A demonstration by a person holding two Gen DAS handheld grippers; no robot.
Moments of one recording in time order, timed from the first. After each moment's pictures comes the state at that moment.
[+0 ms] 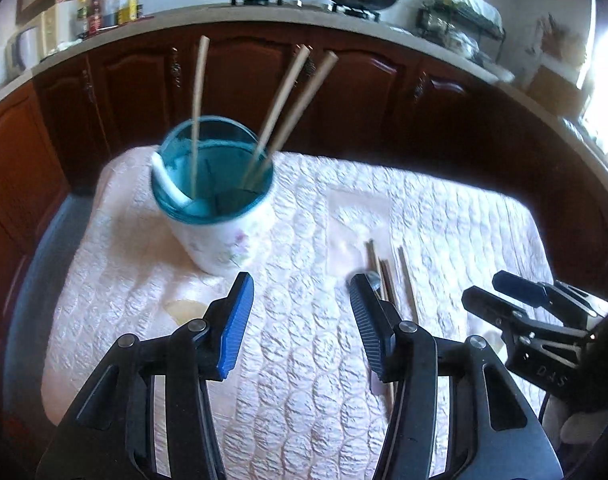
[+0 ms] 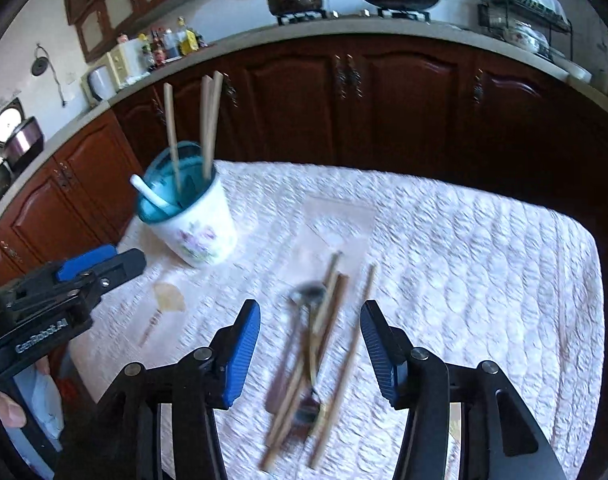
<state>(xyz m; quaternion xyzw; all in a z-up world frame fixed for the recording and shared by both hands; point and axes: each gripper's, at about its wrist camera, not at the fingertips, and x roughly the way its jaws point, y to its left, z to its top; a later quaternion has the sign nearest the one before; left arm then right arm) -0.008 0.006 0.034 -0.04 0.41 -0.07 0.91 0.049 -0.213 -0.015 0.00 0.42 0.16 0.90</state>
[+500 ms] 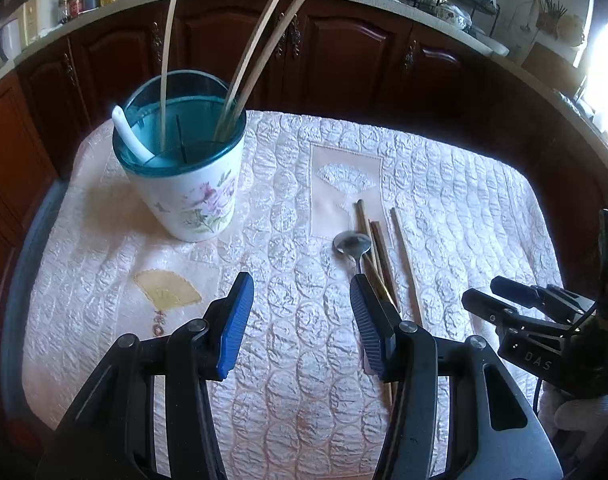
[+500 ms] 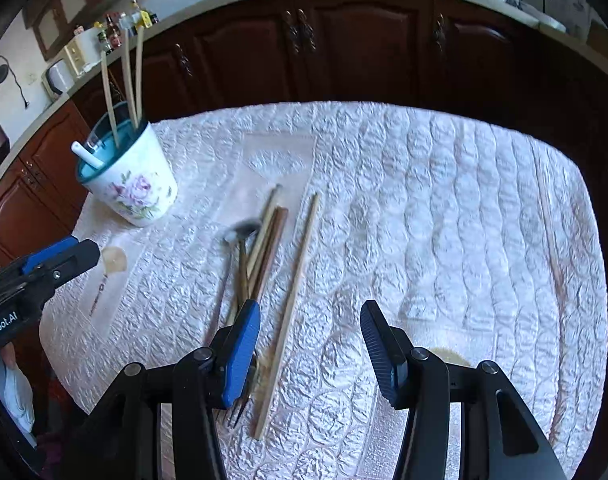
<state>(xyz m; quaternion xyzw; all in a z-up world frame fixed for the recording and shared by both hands) -0.003 -0.008 0.003 -0.04 0.45 -0.08 0.89 0.048 -0.250 -0.071 0.02 0.48 0.11 0.87</state>
